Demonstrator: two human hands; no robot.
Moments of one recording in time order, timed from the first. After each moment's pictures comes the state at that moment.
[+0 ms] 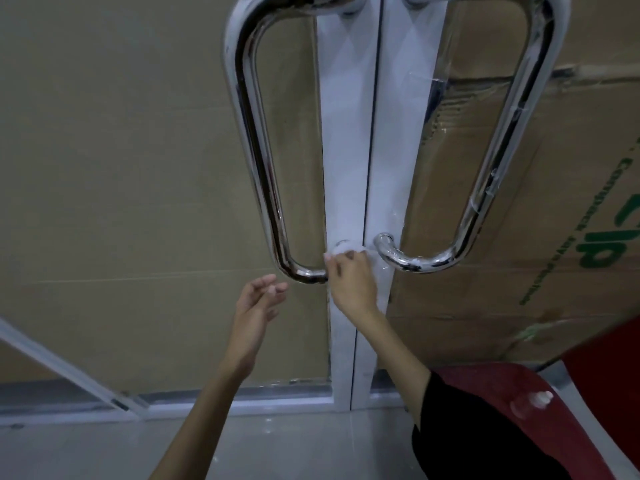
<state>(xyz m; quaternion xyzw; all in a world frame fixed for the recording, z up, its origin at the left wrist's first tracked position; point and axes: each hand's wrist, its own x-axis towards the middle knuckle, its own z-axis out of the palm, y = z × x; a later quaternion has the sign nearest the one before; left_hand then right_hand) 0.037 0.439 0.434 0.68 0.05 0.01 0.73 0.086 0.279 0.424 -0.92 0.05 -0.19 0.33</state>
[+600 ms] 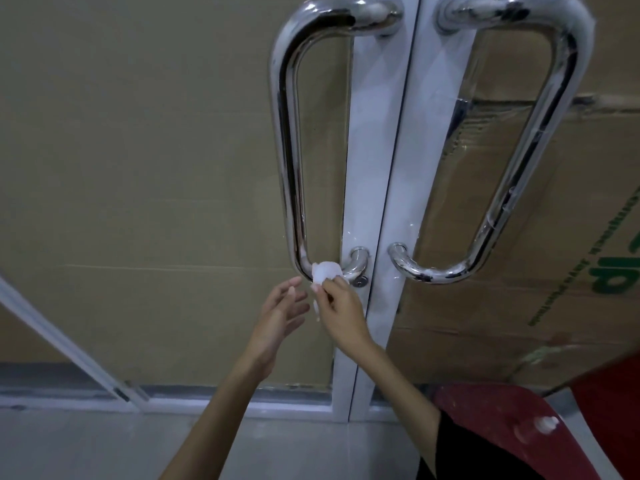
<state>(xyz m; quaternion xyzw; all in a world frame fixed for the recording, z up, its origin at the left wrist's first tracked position) 0.024 0.433 0.436 0.65 0.05 -0.06 0.76 0.048 0.309 0.413 -0.86 -0.09 -0.15 0.47</state>
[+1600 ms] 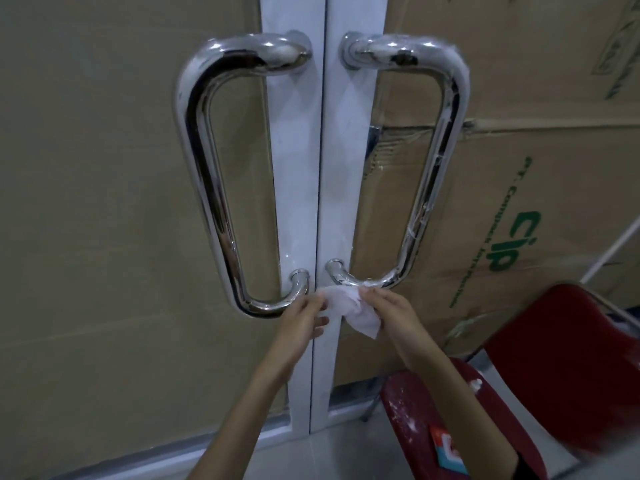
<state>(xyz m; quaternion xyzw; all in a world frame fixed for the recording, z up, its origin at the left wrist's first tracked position) 0.047 0.346 0.473 0.69 -0.05 -0.20 0.69 0.007 0.188 0.473 -0.66 0.15 -0.06 0.73</state>
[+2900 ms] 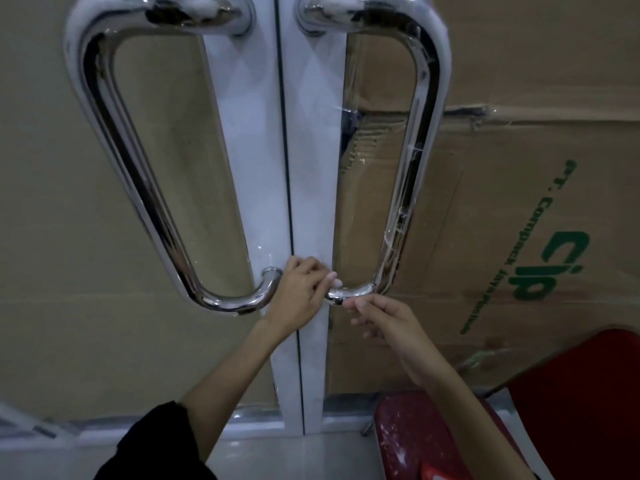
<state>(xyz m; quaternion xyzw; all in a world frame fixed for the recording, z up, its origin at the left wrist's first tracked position) 0.129 0.264 0.423 0.86 -0.33 0.23 0.30 0.019 0.105 0.467 -0.73 0.05 0.03 0.68</state>
